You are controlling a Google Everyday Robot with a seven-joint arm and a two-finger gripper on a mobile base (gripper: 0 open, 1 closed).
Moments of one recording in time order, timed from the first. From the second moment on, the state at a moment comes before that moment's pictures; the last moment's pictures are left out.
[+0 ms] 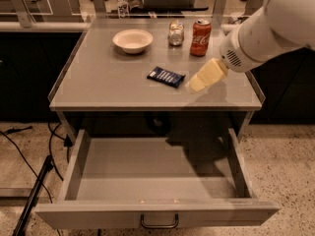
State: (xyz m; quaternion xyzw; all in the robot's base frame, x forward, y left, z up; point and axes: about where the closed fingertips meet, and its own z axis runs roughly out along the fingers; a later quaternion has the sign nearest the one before) arm 0.576 -0.156 0.935 -0.36 0.86 -0.03 0.35
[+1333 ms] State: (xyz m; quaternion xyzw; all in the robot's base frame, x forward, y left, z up) arm 0.655 -0.116 0.892 -0.37 0.84 0.09 0.39
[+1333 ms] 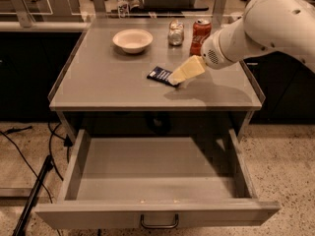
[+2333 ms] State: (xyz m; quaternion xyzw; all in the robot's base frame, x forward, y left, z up) arm 0.674 -0.096 0.881 -0.43 0.80 0.13 0.40
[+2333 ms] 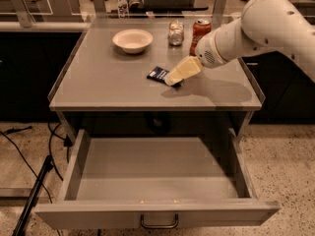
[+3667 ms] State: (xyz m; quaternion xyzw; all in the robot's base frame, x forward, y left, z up) arm 0.689 -0.075 0.843 -0.45 0.81 0.13 0.36
